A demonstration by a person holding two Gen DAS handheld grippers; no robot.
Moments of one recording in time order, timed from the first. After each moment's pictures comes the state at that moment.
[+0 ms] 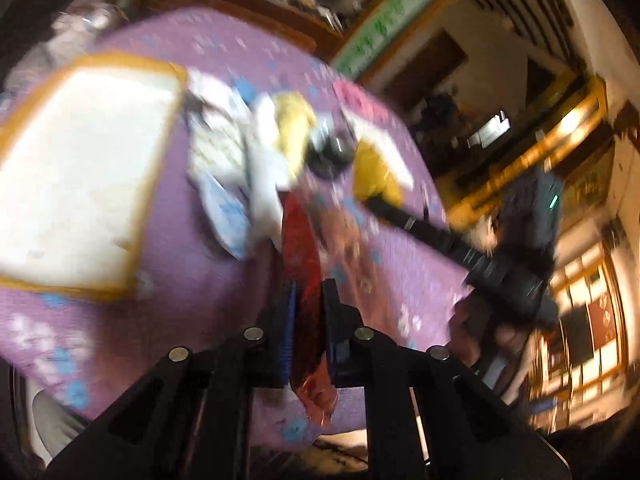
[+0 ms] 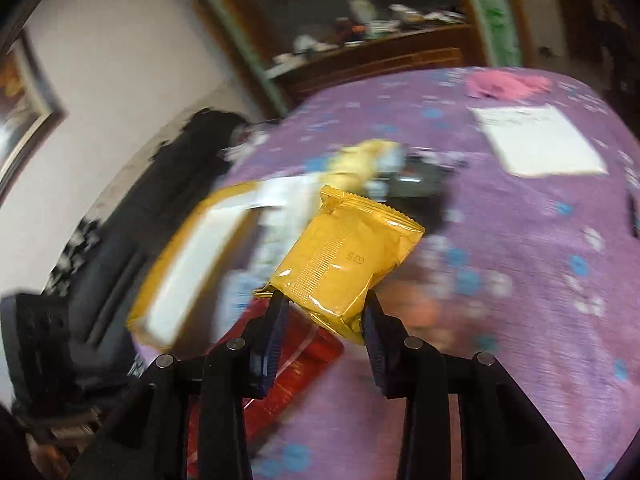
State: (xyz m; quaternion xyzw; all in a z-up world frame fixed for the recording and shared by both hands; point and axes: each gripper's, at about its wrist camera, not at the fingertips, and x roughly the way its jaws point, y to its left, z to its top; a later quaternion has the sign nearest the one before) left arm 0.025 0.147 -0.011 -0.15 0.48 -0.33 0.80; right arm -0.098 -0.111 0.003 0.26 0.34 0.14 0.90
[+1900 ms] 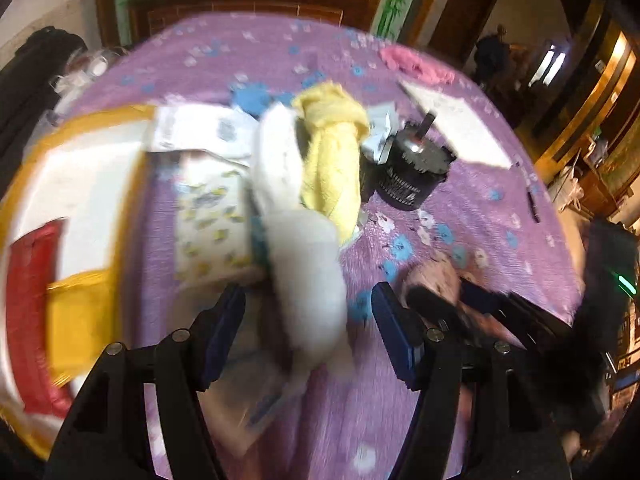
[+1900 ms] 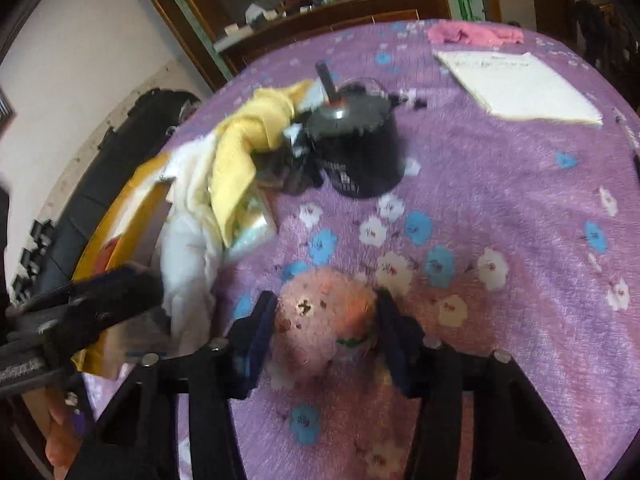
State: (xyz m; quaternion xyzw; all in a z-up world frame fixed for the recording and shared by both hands) left arm 0.113 0.017 -0.070 0.04 0.51 -0.25 0.82; right arm 0.295 0.031 -0.102 0.22 0.37 -0.01 0.90
